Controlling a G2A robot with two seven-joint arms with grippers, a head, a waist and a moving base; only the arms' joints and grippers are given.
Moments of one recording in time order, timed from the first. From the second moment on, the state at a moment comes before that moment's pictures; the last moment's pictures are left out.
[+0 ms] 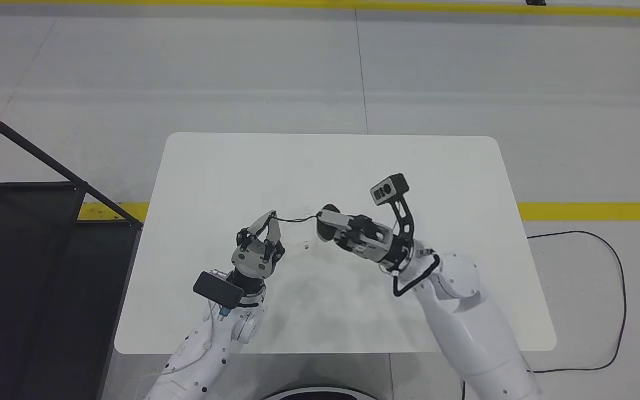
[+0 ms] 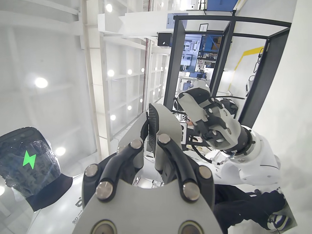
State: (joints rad) left arm 1.31 -1.30 -1.12 -1.44 1.47 0.09 1.16; right arm -1.09 -1.29 1.11 -1.60 0.66 -0.20 0.86
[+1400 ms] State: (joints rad) left arm 1.31 -1.30 -1.12 -1.44 1.47 0.09 1.16; right arm -1.06 -1.30 1.10 -1.55 0.74 -0.22 0.90
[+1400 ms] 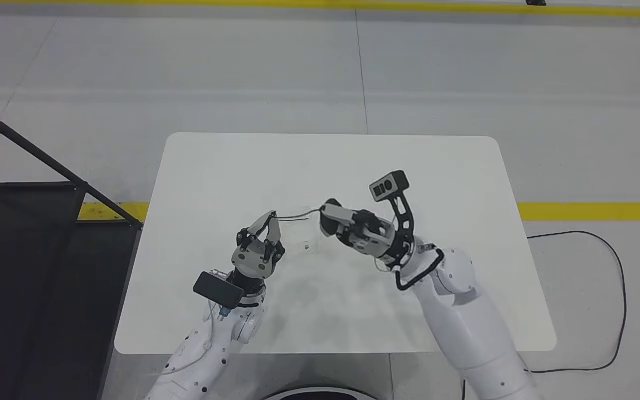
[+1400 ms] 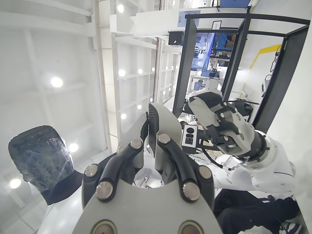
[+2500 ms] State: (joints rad) left arm 1.33 -1.30 -1.14 -1.49 1.47 0.09 1.12; right arm -1.02 -1.31 1.07 -1.52 0.60 -0.16 0.90
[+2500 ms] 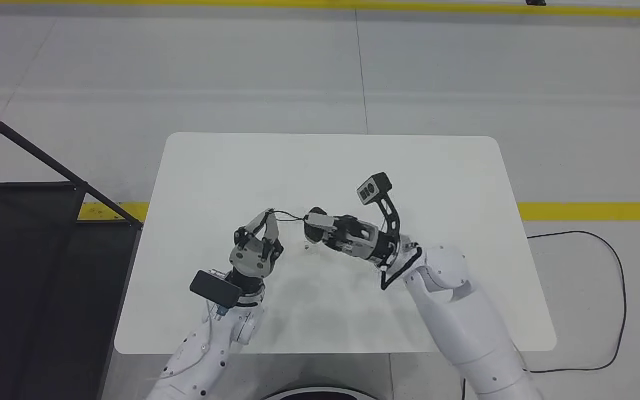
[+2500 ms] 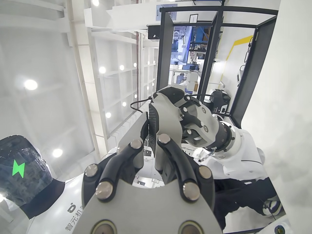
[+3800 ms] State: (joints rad) left arm 1.34 -1.33 -1.16 -1.49 1.50 0.07 1.14; right arm -1.01 -1.31 1.06 -1.52 0.52 -0.12 0.81
